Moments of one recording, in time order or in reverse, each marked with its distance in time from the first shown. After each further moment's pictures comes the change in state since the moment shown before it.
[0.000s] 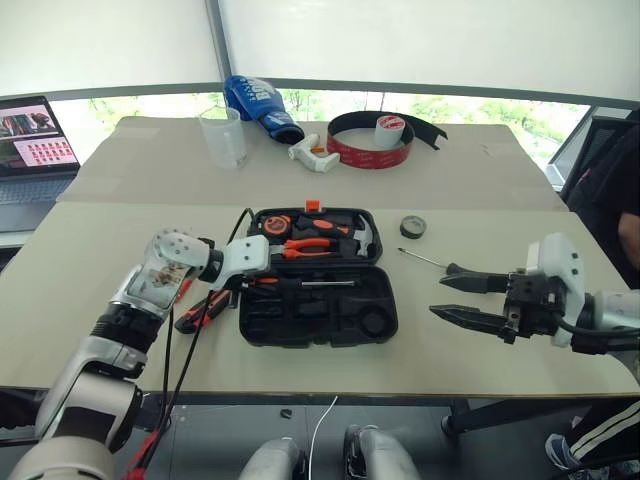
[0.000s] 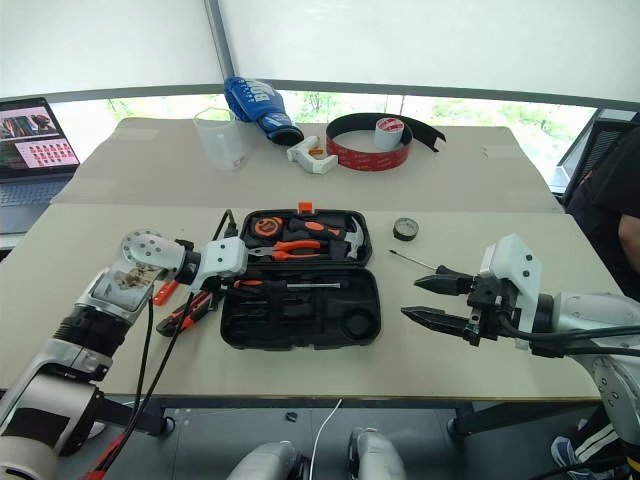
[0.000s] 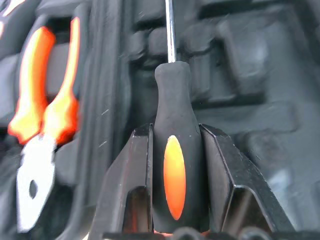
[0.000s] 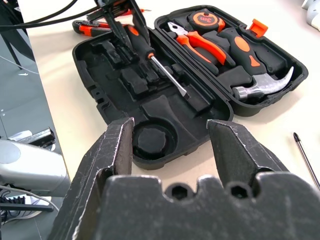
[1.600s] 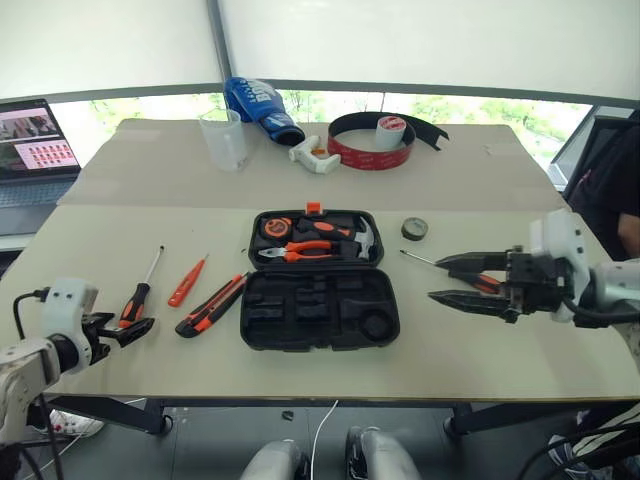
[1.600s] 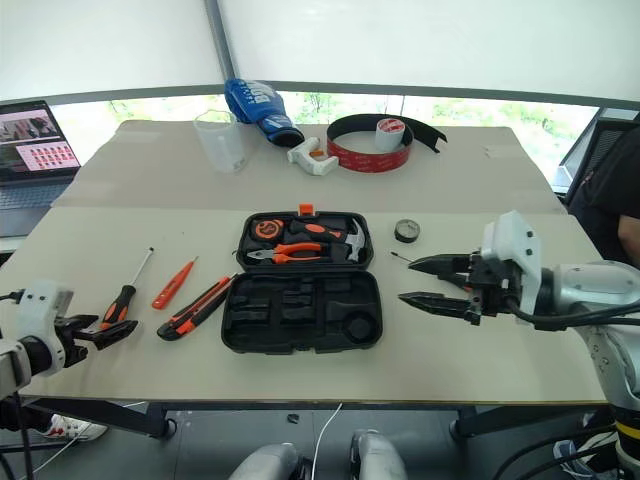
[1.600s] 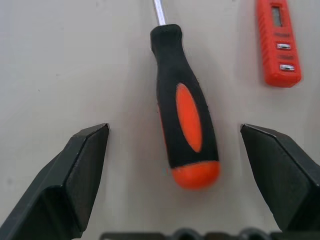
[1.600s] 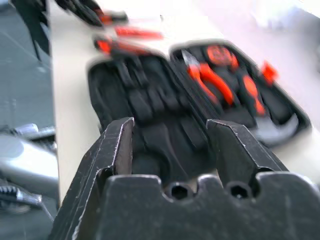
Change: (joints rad) left arm 0.700 0.206 0.679 -0.405 -0.413 0.804 0.684; right arm -0.250 0.030 0.071 0.057 0.035 -0.002 0.083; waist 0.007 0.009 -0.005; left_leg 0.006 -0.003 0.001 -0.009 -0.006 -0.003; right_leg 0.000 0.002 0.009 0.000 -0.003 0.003
